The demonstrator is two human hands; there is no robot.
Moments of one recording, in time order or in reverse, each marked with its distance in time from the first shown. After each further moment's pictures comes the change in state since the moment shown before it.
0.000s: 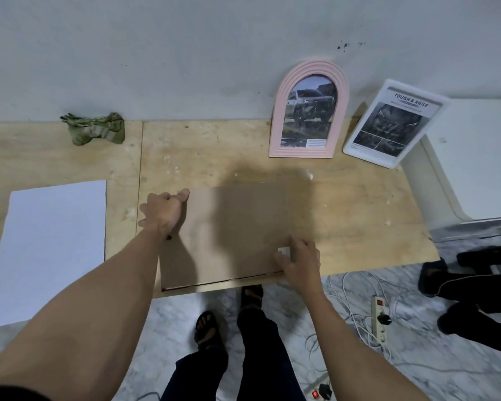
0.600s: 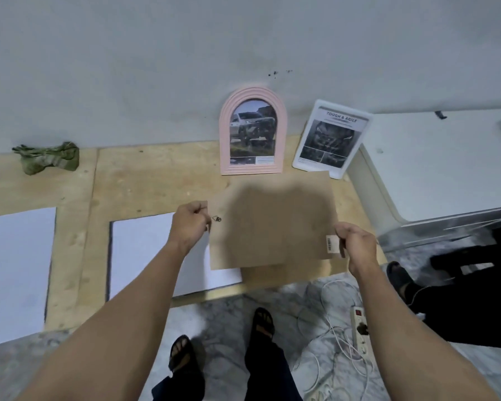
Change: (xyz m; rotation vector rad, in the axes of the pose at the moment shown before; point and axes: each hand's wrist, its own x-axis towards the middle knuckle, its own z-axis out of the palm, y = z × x) left_hand -0.097 0.083 0.111 -0.360 -0.314 0.298; right_hand 0.075 0.098 -0.196 0.739 0.311 0.354
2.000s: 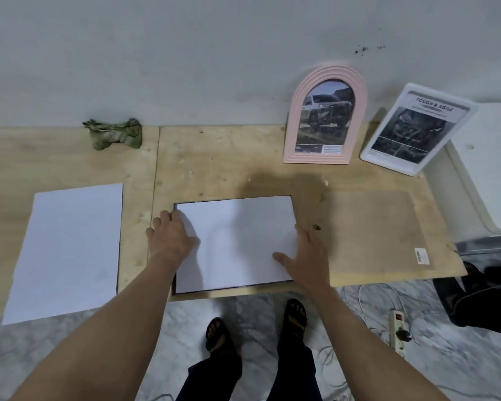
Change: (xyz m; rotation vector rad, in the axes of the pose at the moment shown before) left_hand 0.009 -0.093 -0.158 1.134 0.201 -0.142; right_hand -0.122 0.073 0.189 -0.930 -0.431 -0.477
